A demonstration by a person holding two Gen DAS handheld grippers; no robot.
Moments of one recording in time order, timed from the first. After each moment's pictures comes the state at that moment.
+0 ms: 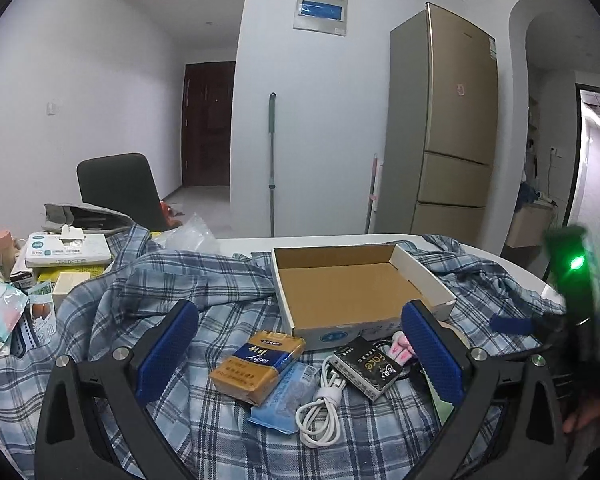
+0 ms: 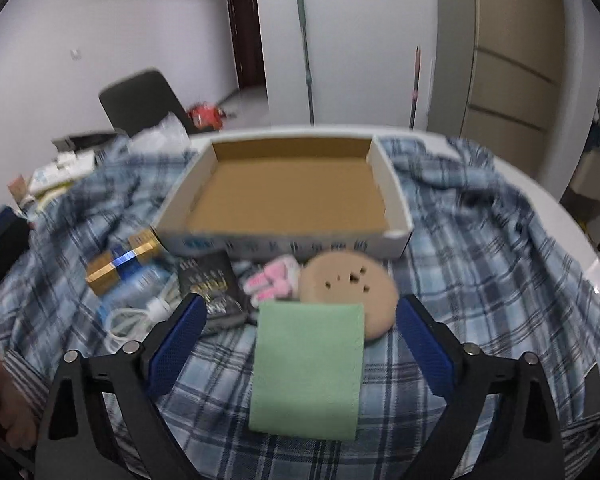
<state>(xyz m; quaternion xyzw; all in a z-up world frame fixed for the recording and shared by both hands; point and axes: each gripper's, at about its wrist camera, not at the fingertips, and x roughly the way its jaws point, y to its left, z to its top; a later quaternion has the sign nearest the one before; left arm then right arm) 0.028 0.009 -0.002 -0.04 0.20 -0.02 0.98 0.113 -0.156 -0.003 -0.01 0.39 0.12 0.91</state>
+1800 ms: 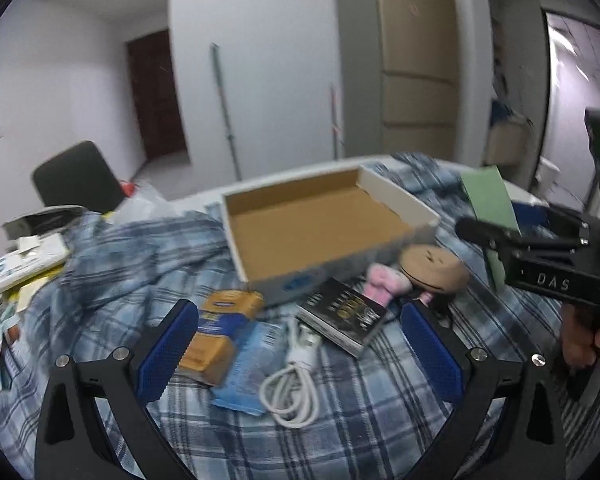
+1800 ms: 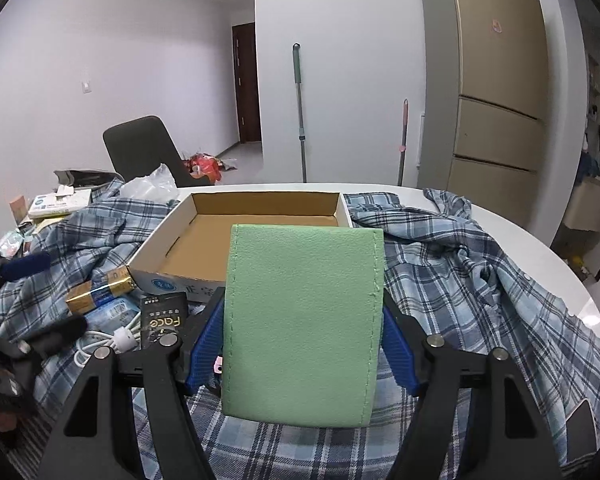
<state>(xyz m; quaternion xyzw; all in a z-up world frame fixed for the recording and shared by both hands) 0.068 -0.035 -0.034 0.06 0.31 -0.09 0.94 0.110 -0.196 -0.006 -0.02 0.30 0.12 0.95</state>
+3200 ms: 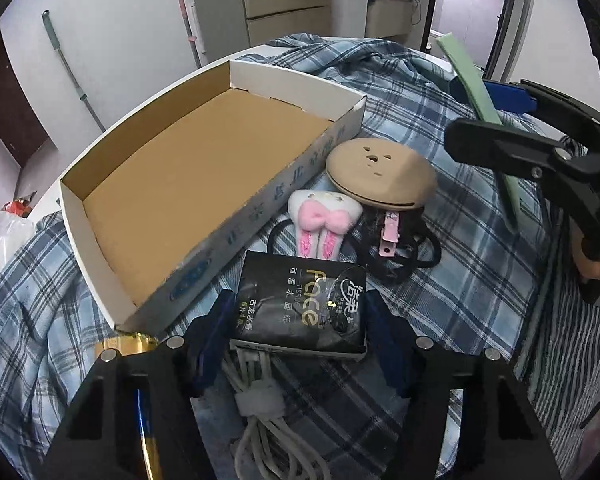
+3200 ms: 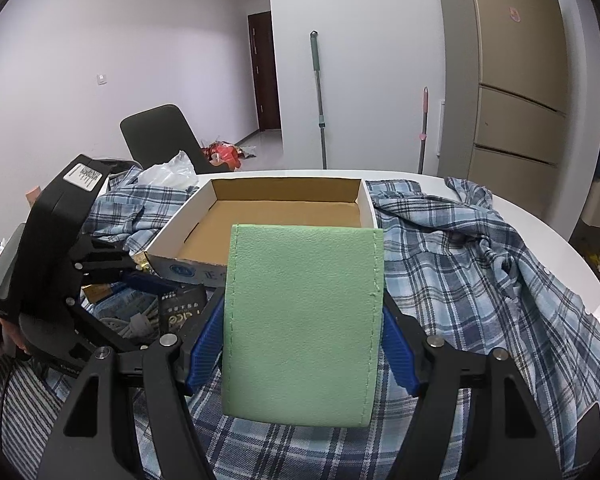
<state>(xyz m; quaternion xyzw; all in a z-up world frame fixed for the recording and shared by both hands) 0.149 -0.073 -0.083 0.18 0.46 -0.30 0.81 0.111 -0.194 -0.009 -0.01 0.32 0.16 0.93</state>
